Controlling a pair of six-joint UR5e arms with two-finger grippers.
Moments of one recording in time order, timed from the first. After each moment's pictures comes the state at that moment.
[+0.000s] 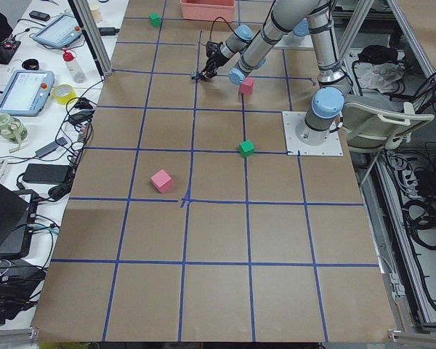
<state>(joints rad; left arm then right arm) -2.11 -2.14 -2.12 0.15 1.91 -0.49 1.54 -1.49 1.32 -1.58 -1.56 0.01</state>
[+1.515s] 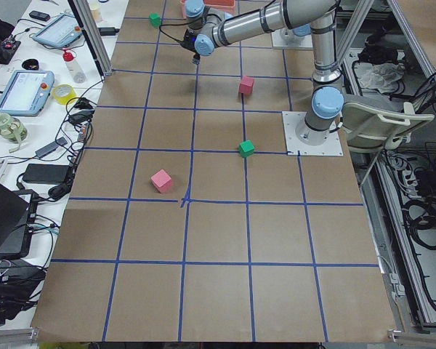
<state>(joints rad) -1.85 -2.00 -1.68 -0.97 1.15 -1.55 1.54 -1.46 1.33 -1.57 -1.49 0.01</state>
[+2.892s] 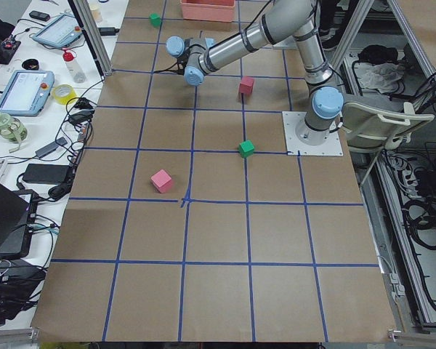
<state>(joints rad) -1.71 -2.14 -1.67 -1.05 0.85 -1.53 1.55 -1.47 1.34 -1.51 -1.59 0.01</state>
